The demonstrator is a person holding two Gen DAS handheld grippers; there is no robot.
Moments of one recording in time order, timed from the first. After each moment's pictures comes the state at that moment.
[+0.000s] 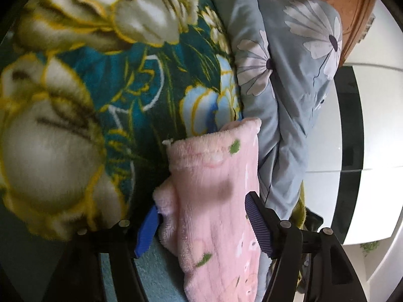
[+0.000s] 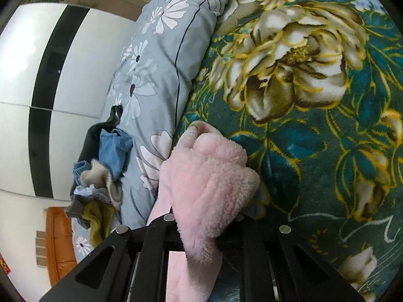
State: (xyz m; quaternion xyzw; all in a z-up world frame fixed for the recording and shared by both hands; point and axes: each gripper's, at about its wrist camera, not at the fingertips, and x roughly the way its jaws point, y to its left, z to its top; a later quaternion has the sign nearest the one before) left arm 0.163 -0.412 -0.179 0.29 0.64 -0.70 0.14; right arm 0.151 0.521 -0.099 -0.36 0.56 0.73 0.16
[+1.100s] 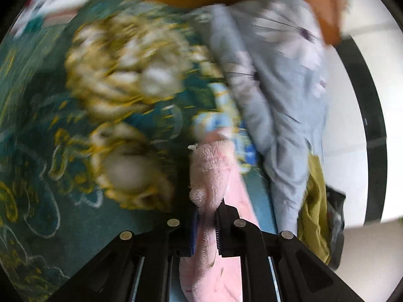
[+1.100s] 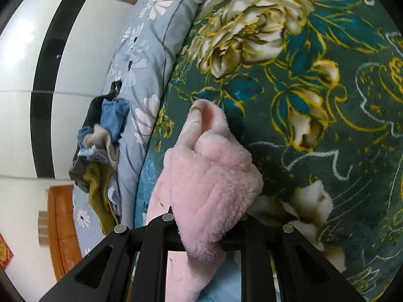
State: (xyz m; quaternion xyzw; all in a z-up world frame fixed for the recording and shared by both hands) left arm 0.195 -0.418 -0.076 0.37 0.51 -0.76 0.18; right arm 0.236 0.492 -0.083 -0.41 0.56 0.71 0.12
